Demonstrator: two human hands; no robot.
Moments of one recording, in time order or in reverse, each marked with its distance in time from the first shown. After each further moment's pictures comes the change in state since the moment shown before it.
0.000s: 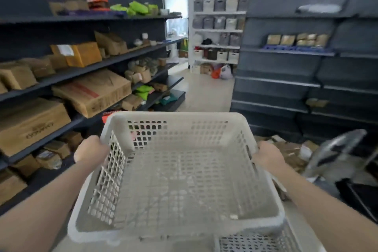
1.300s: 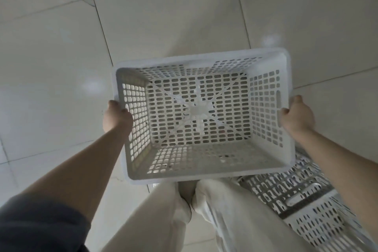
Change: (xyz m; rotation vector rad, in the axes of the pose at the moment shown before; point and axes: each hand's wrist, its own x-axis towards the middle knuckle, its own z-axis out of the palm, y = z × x) left_hand -0.144 -0.474 0.672 -0.038 -0.169 -1.314; right_hand 0.152 0.004 0.823 -0.547 -0.596 -0.584
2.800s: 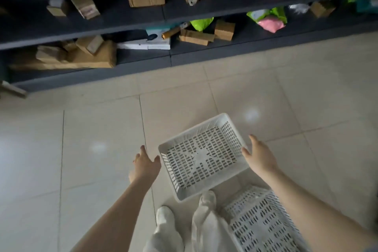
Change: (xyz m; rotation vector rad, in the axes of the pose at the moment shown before) left_hand -0.307 0.021 -0.322 -0.056 -0.167 0.188; right_hand -0.289 -0.042 -0.341 0.076 -0.047 -0.274
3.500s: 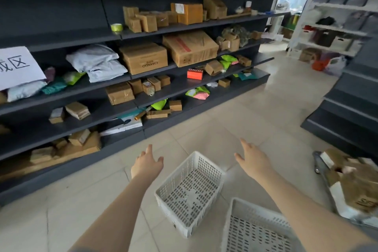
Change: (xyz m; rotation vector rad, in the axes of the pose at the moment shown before) left_hand -0.239 -0.092 -0.184 0.182 0.190 0.737; right_hand -0.401 -0.036 -0.049 -0.063 0.516 0.098
